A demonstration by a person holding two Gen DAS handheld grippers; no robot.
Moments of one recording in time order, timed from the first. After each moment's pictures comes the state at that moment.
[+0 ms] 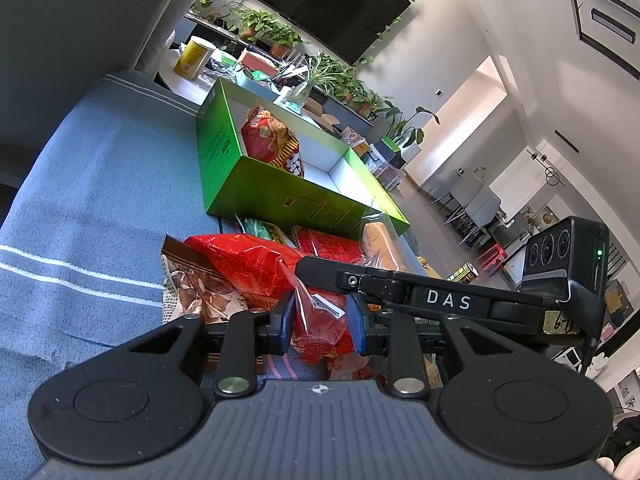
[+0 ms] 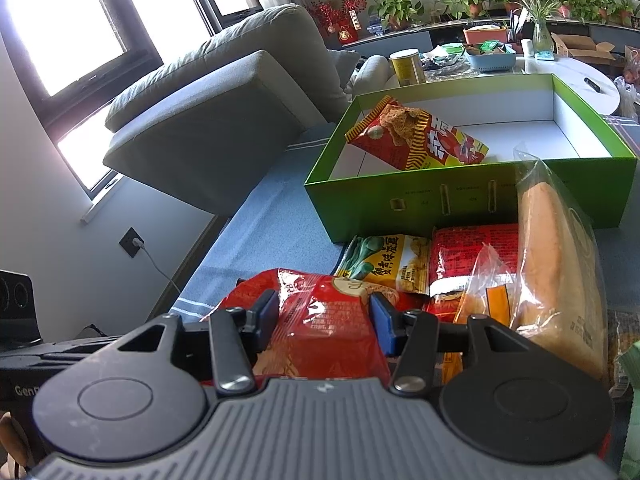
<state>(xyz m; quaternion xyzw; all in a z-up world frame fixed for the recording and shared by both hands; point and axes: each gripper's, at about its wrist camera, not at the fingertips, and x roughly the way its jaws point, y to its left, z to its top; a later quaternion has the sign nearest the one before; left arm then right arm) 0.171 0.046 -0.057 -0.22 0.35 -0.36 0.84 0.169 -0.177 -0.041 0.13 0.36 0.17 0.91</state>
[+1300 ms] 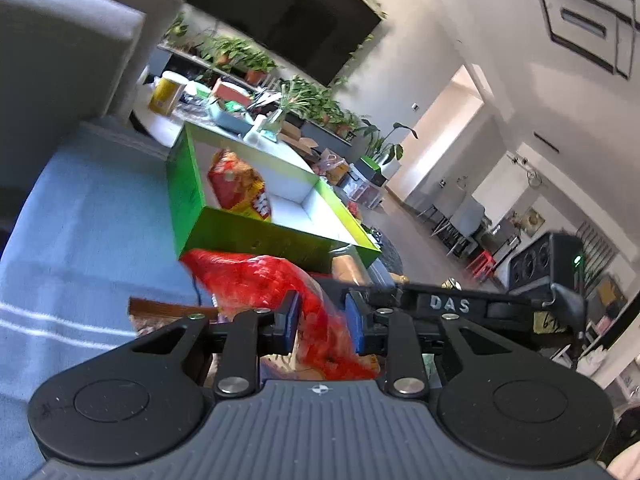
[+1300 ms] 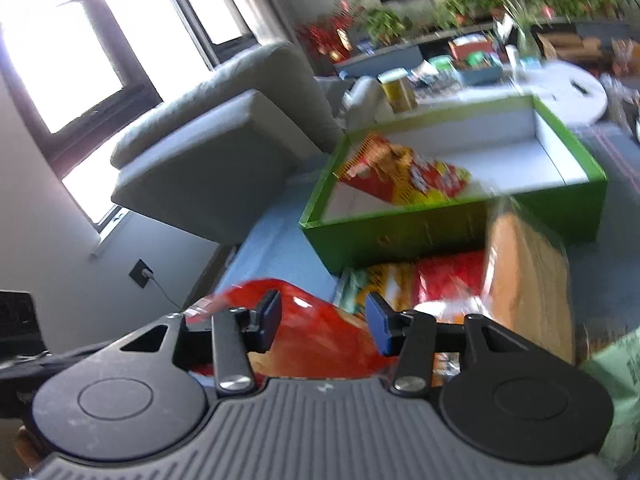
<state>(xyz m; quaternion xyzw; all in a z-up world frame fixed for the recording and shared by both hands) 0.171 0.045 -0.031 -0.22 0.31 -0.37 0.85 0.171 -0.203 -0.024 0.18 0.35 0.16 0.91</state>
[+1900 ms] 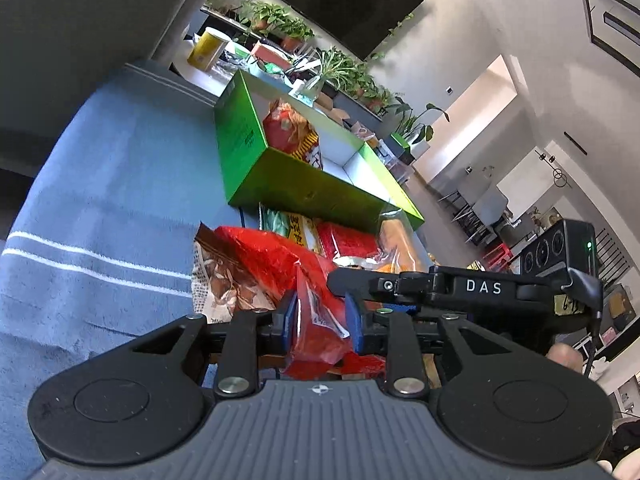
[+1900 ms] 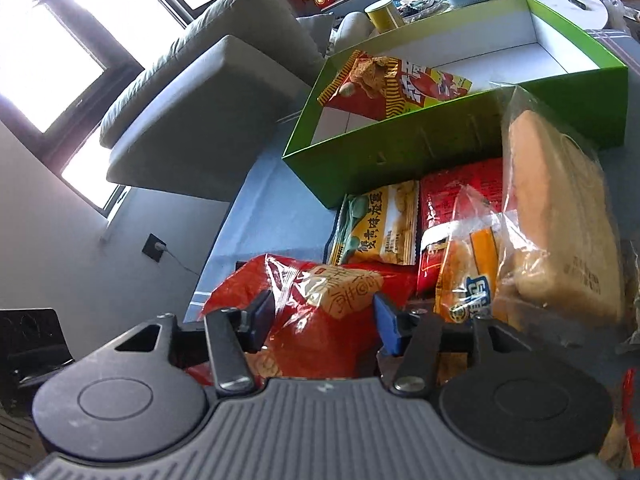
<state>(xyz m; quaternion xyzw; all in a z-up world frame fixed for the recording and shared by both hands) 0.174 0.057 -0.065 -0.22 0.37 -0.34 0.84 0.181 -0.201 -0.054 0.22 0.42 0.18 0.86</state>
